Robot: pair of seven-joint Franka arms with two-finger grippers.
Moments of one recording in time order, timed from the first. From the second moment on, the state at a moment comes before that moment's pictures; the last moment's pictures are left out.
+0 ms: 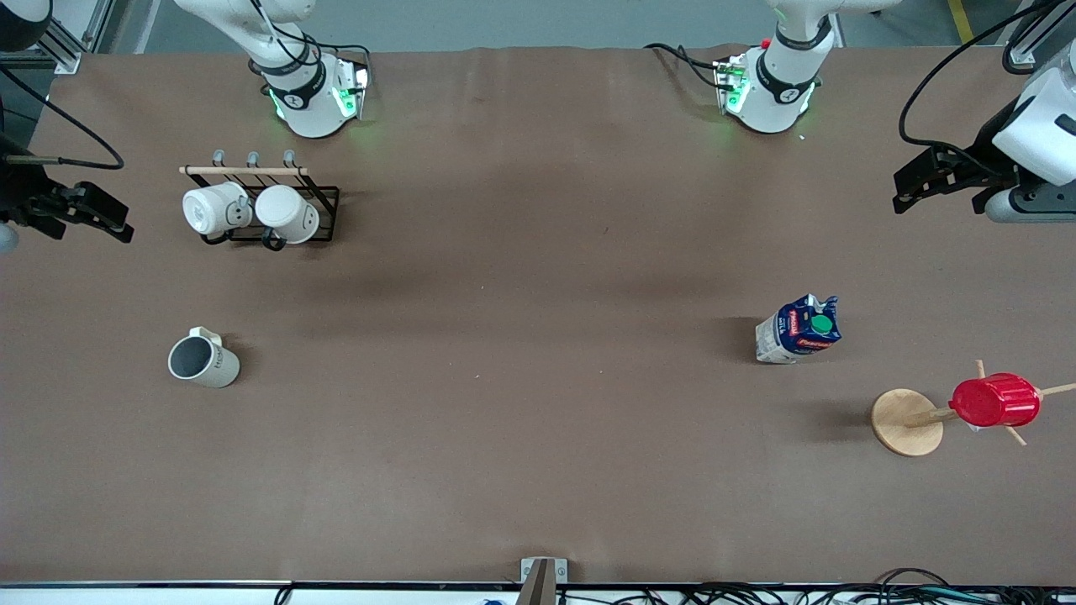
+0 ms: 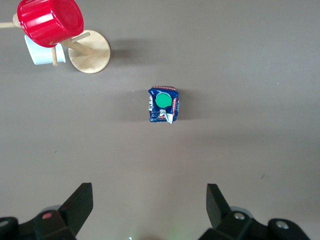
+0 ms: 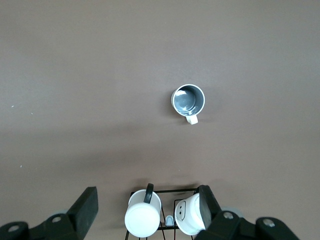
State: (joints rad) left arm 0.00 -0.02 -0.12 -1.54 0.01 1.51 -0.09; right arm -0.11 -0.03 0.08 -1.63 -0.03 1.61 0.03
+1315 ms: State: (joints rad) left arm 0.00 0.16 -0.12 -1.83 0.01 2.01 -0.09; right arm -0.17 0.00 0.08 -1.69 -0.03 1.74 -0.04
